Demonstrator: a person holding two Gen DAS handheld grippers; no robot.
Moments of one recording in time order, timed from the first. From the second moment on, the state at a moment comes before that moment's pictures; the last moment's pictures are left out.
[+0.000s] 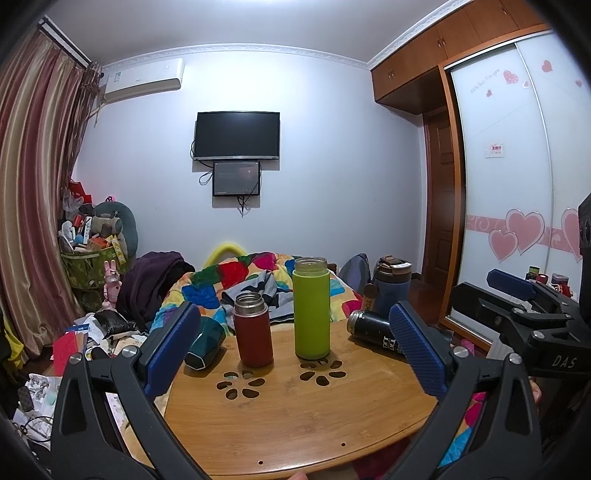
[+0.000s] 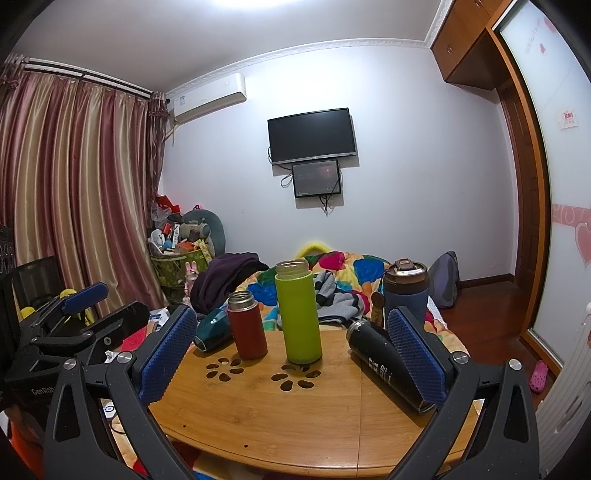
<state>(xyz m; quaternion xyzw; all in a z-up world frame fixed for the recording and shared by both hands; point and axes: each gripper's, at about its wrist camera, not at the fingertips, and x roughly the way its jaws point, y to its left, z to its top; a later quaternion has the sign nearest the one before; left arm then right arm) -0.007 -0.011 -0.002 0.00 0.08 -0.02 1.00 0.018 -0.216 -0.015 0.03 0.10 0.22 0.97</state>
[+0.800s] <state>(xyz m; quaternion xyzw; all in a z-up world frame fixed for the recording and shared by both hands) 0.049 -0.025 -0.025 0.04 0.11 -0.04 0.99 0.088 -0.259 -0.072 0.02 0.19 0.16 0.97</state>
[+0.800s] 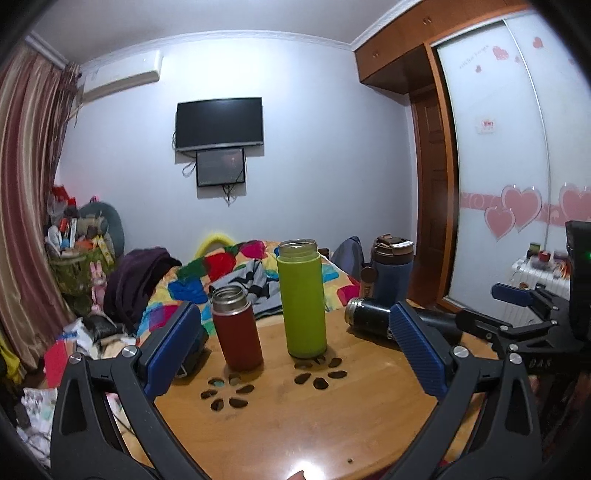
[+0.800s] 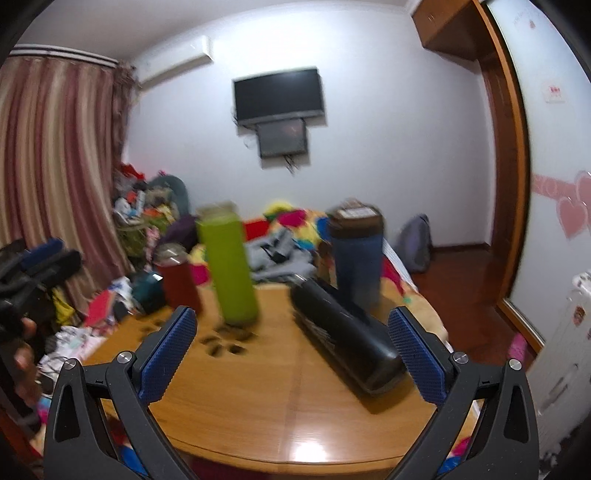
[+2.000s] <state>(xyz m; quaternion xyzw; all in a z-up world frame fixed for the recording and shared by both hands) 0.116 -0.045 -0.118 0.04 0.24 -0.10 0.96 0.152 -0.276 -0.136 0.05 0.31 0.21 0.93</state>
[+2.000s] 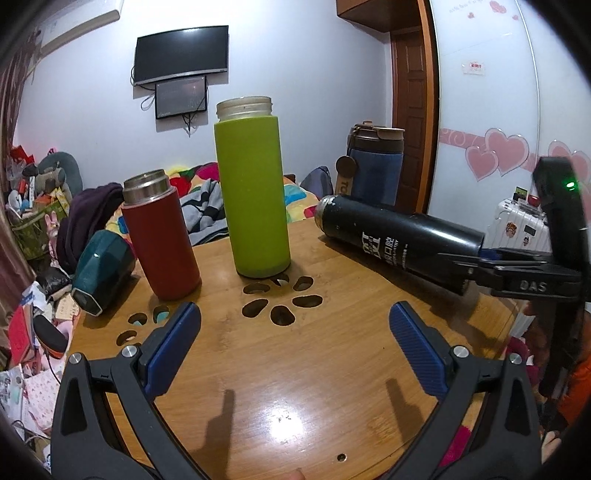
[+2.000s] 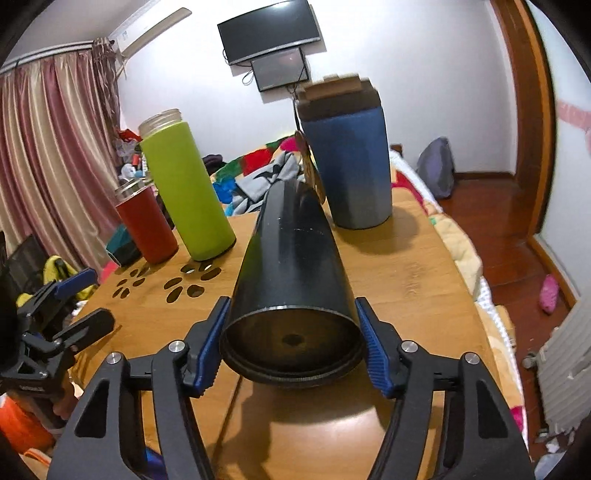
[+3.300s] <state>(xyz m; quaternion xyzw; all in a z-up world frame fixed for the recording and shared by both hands) 0.085 -0.117 -0.111 0.16 0.11 -0.20 0.96 0.056 -0.233 -0.069 -0.06 0.24 0.34 0.91</state>
